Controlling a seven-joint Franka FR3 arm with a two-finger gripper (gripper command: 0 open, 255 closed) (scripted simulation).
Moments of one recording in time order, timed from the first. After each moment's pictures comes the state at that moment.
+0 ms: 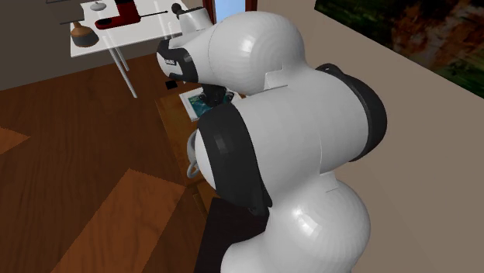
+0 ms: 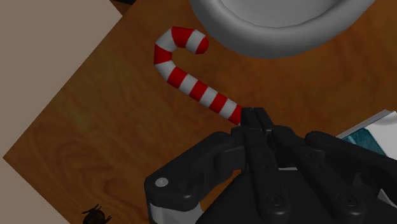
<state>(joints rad) 0.14 0.10 0.38 -1.93 -0.14 1.85 0.66</state>
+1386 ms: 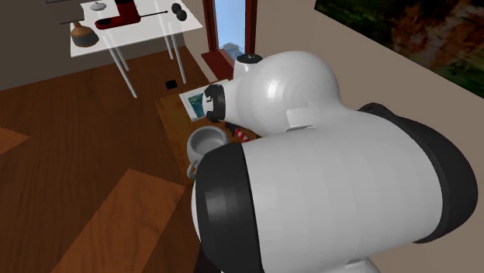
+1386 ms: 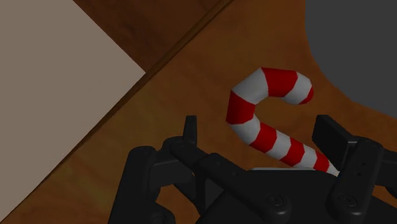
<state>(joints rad) 0.05 -0.16 0.26 -2.48 0.08 2.33 0.34</state>
